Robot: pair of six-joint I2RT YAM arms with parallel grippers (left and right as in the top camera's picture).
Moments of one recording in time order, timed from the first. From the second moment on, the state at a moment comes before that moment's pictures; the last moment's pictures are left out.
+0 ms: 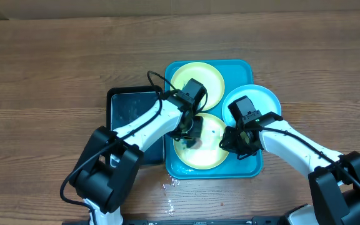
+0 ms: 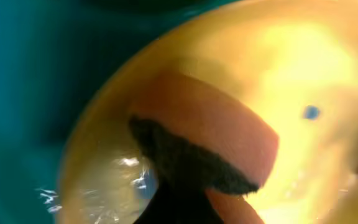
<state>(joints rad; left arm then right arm) -0.60 1.91 1.24 -0.77 0.16 -0.44 0.44 1.63 0.83 -0.64 -0.19 0.67</state>
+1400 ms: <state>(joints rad) -0.65 2.08 1.27 -0.48 0.70 -0.42 0.43 1.62 0.83 -0.66 -0.16 0.67</state>
